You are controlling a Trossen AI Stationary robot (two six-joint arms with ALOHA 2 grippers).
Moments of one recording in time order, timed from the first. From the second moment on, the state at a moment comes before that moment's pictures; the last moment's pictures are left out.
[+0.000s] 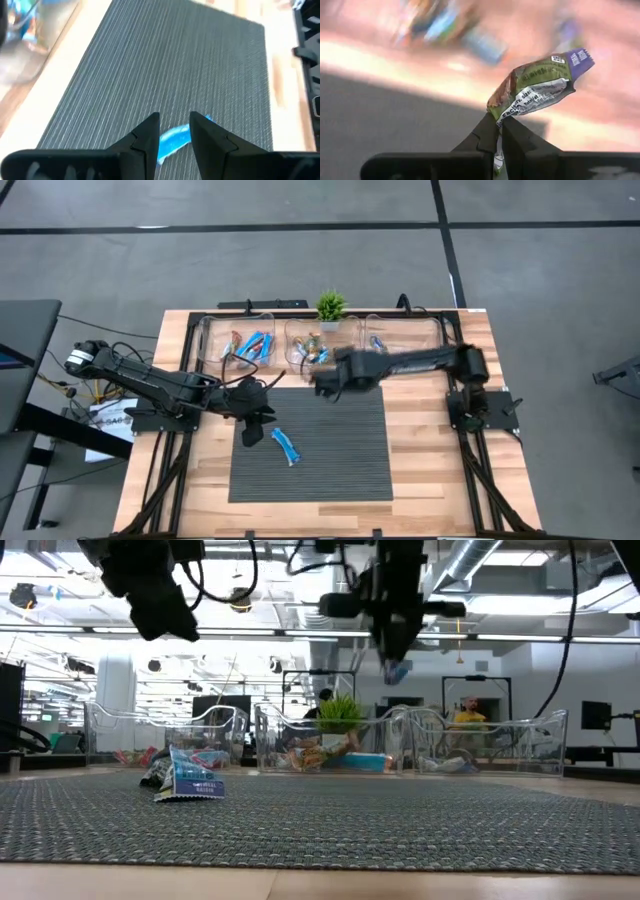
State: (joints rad) left arm -0.25 1.08 0.75 -0.43 -0.17 -0.49; right arm 0.04 1.98 1.79 -1.35 0.43 1.28
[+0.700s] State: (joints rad) left arm -0.23 1.08 0.75 -0.30 -0.41 -0.52; right arm -0.39 1.88 1.65 -1.55 0.51 0.98
